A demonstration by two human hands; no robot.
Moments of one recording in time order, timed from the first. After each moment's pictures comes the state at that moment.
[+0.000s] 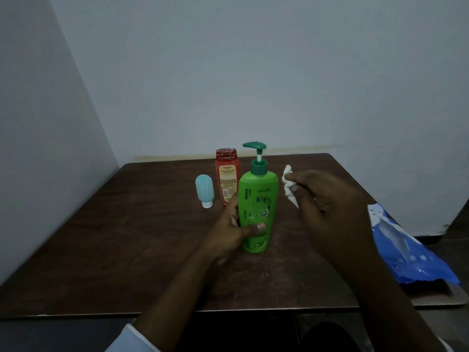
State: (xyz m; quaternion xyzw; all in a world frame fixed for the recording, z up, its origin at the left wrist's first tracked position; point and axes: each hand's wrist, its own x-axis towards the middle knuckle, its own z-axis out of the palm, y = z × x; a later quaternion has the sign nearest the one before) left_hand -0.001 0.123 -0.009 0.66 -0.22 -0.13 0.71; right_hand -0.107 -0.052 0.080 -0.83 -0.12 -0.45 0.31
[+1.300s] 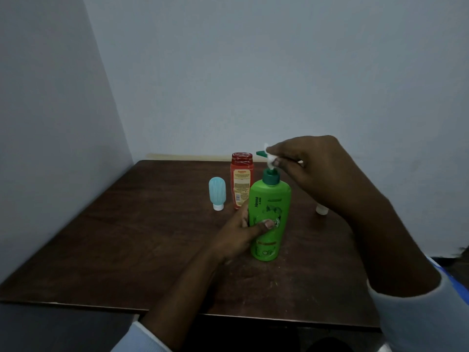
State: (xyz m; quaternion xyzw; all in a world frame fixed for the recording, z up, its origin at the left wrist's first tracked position) left_hand 0.007 0.131 -0.003 0.66 -0.24 -0.14 0.70; right_hand -0.041 -0.042 0.152 -0.88 -0.25 -0.36 0.15
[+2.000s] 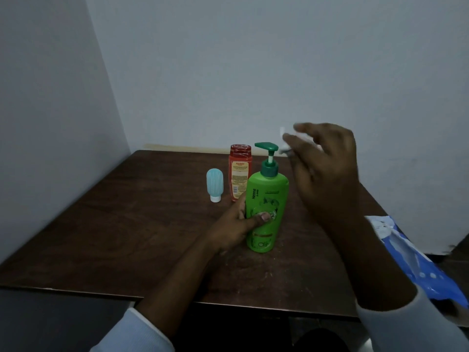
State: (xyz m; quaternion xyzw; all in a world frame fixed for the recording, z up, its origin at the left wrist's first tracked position) left_hand 0.006 0.132 -0.004 0.66 -0.23 -0.16 0.70; right_hand -0.049 -0.043 0.110 -0.80 -0.18 -0.56 0.13
